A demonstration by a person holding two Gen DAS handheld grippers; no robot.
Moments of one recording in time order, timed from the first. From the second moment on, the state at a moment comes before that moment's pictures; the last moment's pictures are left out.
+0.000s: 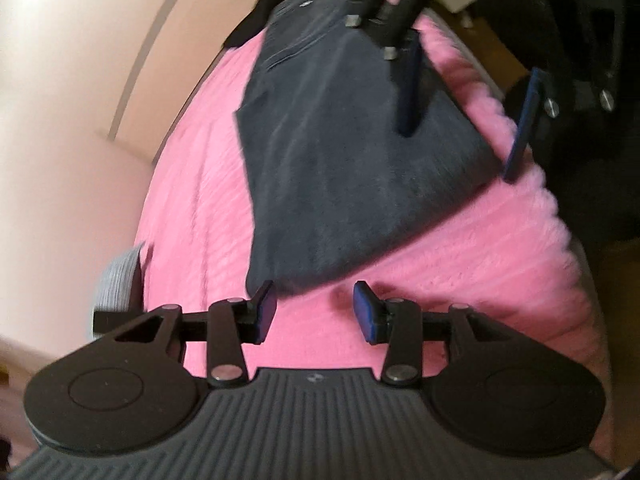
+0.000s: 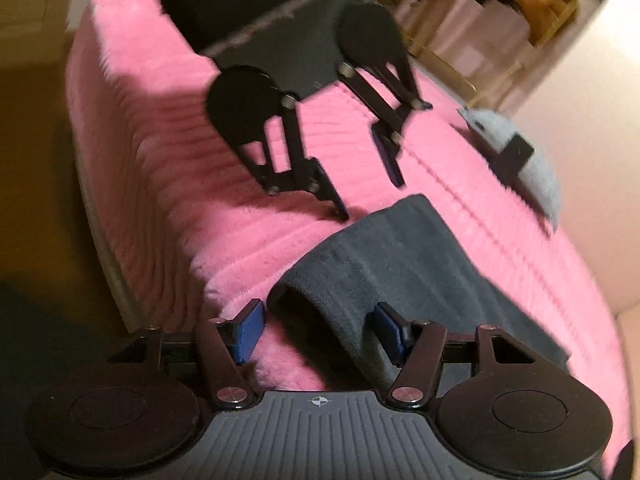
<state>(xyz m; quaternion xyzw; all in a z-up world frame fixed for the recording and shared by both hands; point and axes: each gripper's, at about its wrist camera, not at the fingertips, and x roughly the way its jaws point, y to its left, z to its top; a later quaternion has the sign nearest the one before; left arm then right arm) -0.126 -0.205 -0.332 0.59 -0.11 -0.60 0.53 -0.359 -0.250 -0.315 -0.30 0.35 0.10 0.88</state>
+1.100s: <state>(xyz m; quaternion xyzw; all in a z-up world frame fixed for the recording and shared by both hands) -0.102 -0.261 -0.310 0.57 -0.10 -0.64 0.51 -0.389 -0.253 -0.313 -0.32 0.29 0.05 0.90</state>
